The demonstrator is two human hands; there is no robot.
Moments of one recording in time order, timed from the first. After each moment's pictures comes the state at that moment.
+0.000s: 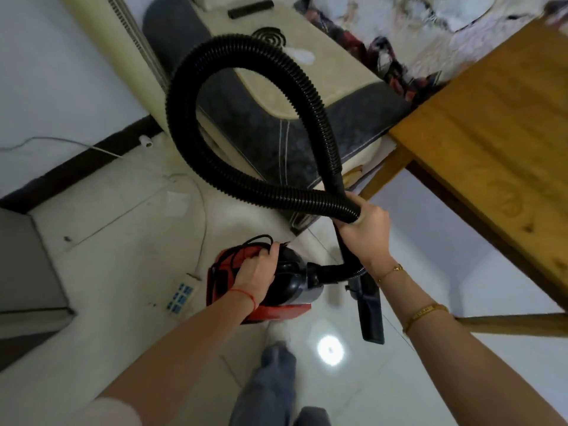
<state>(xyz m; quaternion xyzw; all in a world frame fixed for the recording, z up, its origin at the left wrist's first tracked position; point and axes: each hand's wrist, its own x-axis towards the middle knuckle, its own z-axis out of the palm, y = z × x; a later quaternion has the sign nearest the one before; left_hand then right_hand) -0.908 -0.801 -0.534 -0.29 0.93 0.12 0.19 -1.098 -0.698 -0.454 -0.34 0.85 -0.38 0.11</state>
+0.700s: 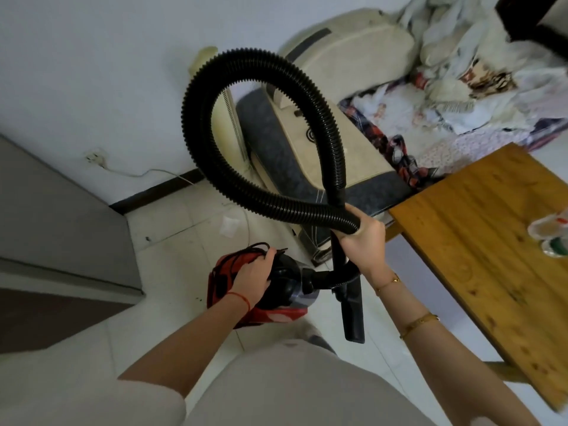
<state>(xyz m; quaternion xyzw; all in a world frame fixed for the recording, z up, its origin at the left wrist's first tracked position) -0.828 -0.817 -0.248 -0.40 0.89 0.21 0.10 -1.044 -0.728 -0.159 -0.44 0.78 -0.44 0.13</state>
